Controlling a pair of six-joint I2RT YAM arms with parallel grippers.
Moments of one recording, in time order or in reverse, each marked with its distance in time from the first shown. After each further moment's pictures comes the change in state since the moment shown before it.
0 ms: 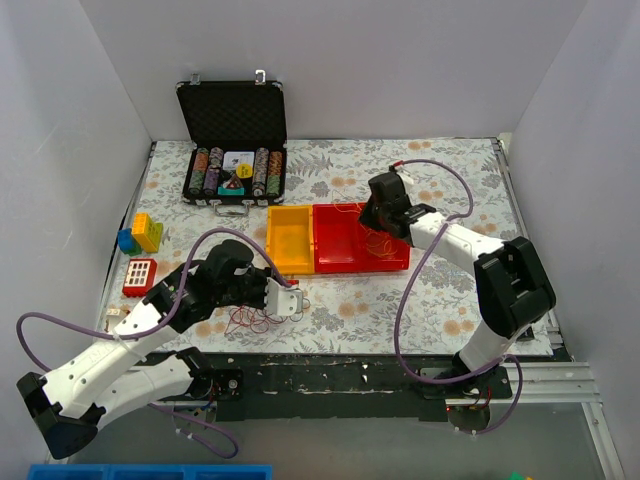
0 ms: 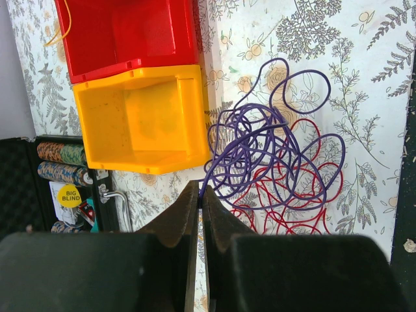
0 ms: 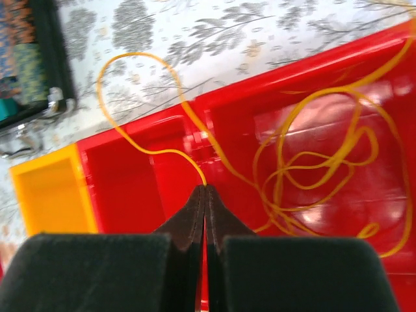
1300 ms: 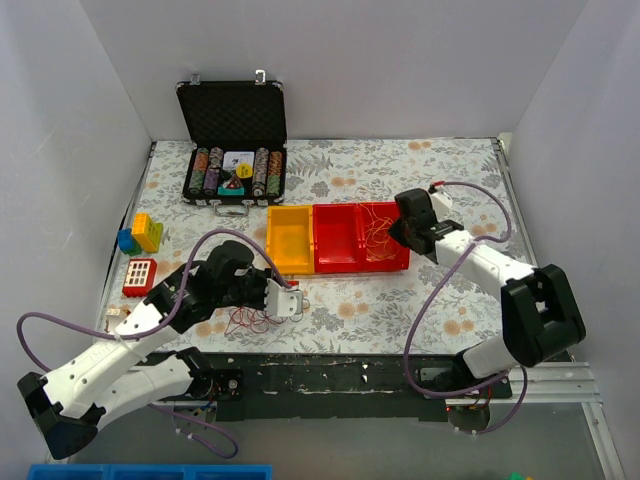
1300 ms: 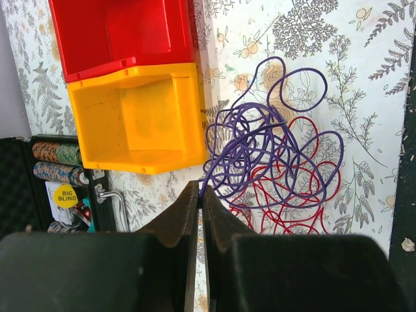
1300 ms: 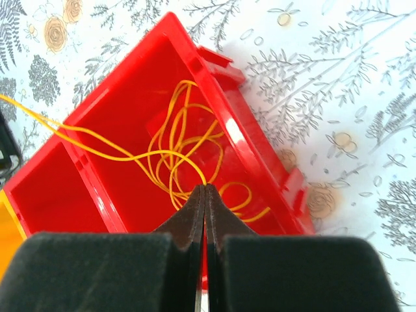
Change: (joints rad) left arm 0.002 -0.006 -0.011 0.001 0.001 0.000; right arm -0.082 -0.235 -0.240 -0.076 0.120 0.153
